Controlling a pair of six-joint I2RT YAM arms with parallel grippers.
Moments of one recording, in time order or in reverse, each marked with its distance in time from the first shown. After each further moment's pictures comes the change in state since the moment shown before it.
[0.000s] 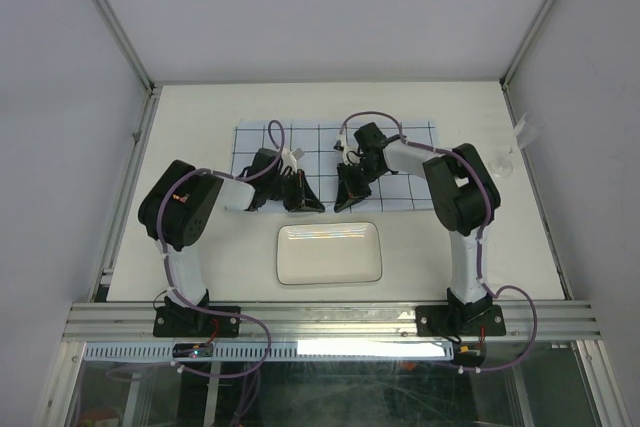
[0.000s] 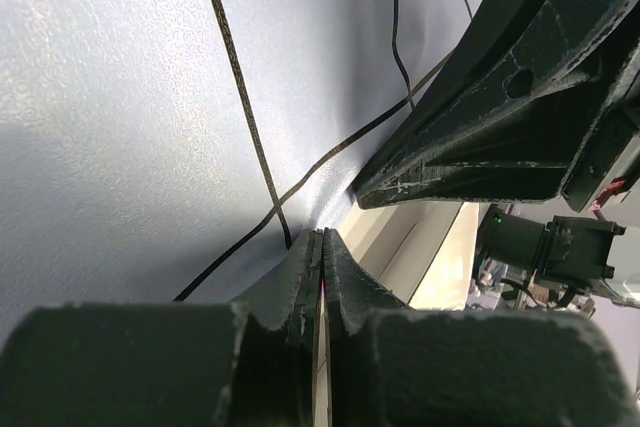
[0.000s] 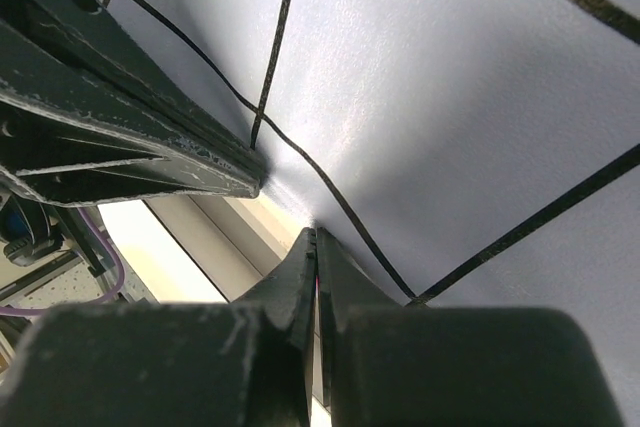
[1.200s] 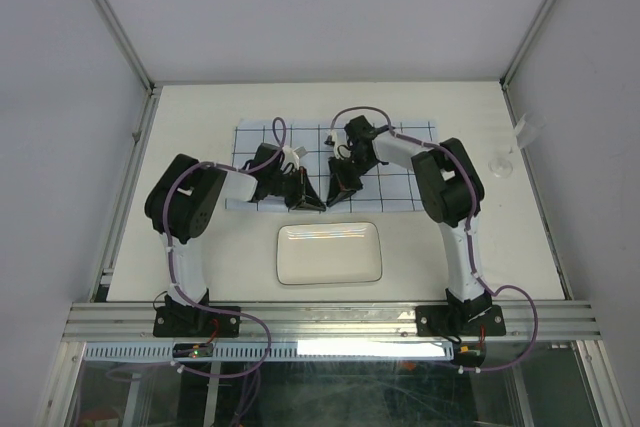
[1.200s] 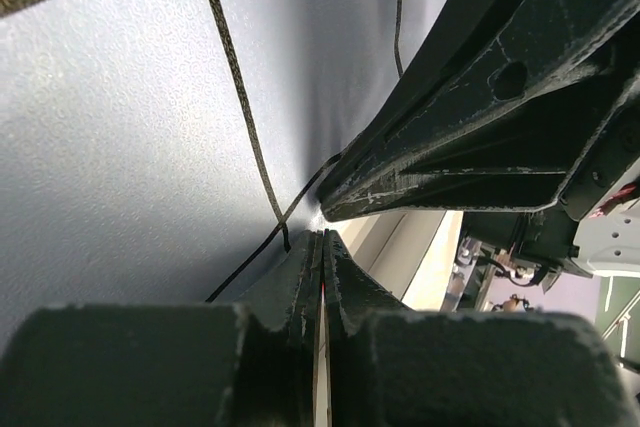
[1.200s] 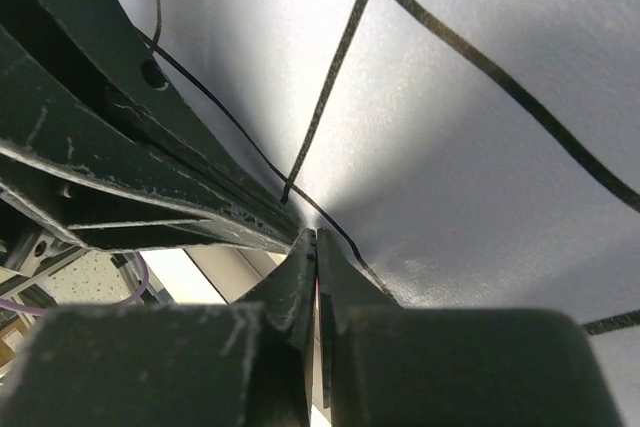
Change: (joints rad) left arm 0.034 0.064 0.090 -0.097 0.091 0.019; right arm 0.011 0.128 0.195 -0.105 -0.043 0.007
